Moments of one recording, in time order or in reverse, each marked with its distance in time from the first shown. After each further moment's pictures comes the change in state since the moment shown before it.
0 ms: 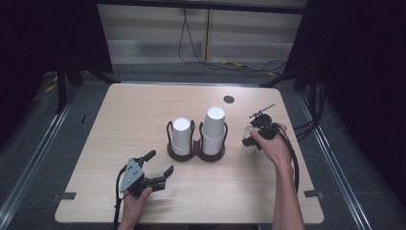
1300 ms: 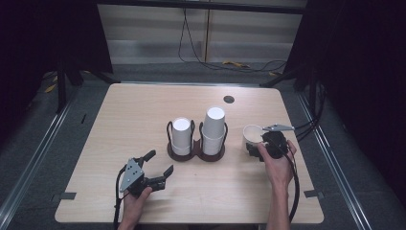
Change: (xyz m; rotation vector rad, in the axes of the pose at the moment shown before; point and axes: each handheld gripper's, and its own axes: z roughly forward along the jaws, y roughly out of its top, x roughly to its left) left arm 0.000 0.000 0.000 -0.004 0.005 -0.009; right arm 0.021 -0.061 -0.017 -0.324 -0.096 0.191
